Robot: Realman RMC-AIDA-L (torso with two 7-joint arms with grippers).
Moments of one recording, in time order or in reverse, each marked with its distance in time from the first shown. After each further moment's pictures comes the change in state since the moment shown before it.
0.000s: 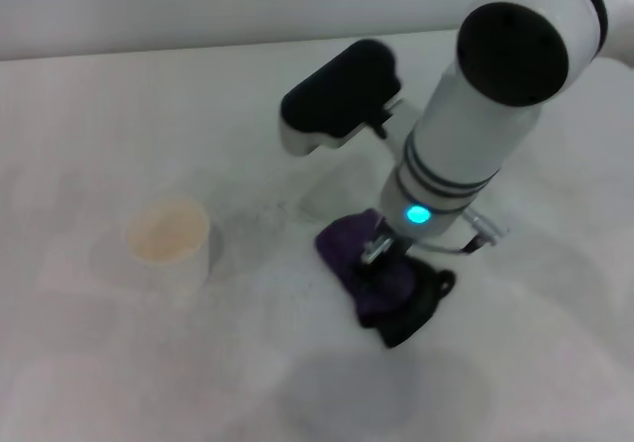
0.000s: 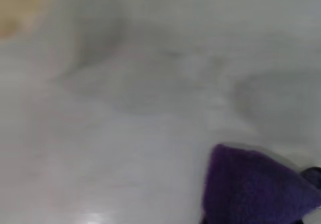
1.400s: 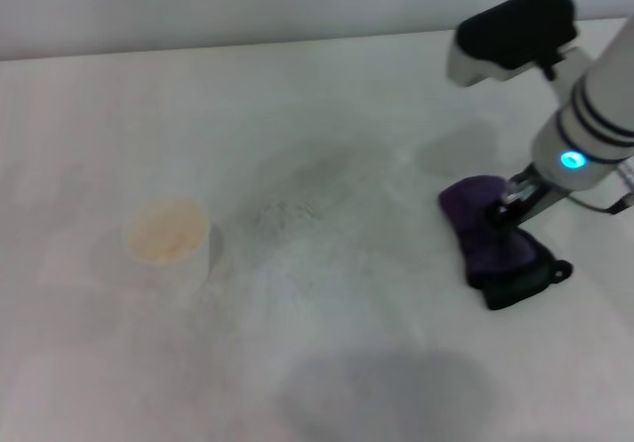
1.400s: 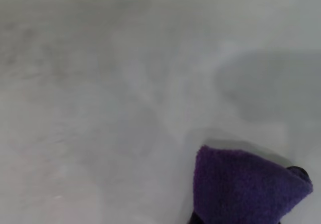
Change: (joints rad) left arm -0.013 0.005 0.000 -0.004 -0.001 -0.010 0.000; right arm -0.219 -0.015 0.405 -0.123 -0.232 0.168 -0.162
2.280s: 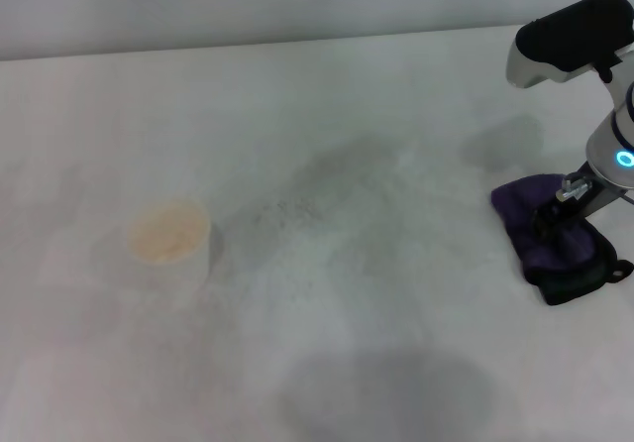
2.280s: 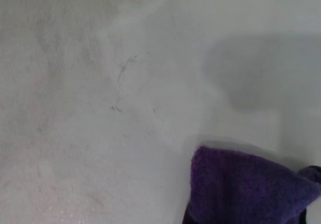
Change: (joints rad) left arm -0.001 0.000 -0.002 -0.002 0.000 0.000 0.001; right arm -0.020 0.003 0.164 0.102 -0.095 -0.022 -0.134
